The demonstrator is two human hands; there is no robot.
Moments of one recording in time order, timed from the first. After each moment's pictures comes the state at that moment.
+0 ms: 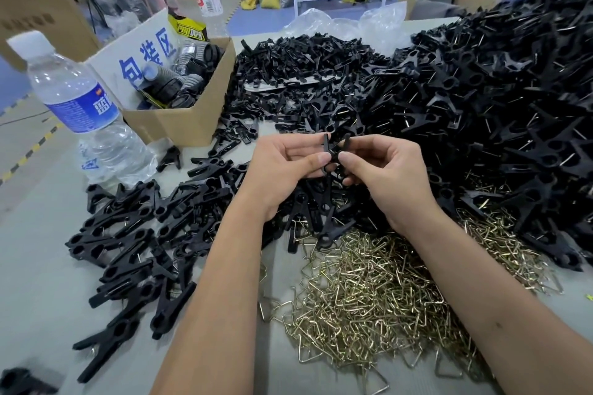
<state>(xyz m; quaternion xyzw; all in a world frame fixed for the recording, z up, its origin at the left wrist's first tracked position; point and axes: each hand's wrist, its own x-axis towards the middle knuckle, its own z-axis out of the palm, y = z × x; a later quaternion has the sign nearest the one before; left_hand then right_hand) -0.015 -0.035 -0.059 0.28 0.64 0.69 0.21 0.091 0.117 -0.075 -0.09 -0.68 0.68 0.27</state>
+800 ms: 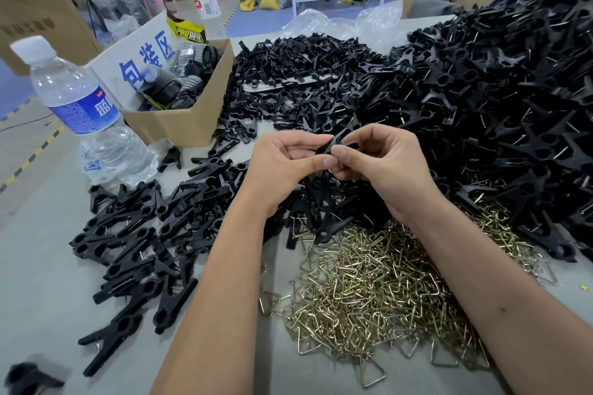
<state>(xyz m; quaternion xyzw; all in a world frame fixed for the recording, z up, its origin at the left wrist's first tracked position) -0.012 -0.034 -0.057 0.31 0.64 0.68 0.17 0.096 0.118 -0.060 -0.08 -0.64 0.73 0.23</state>
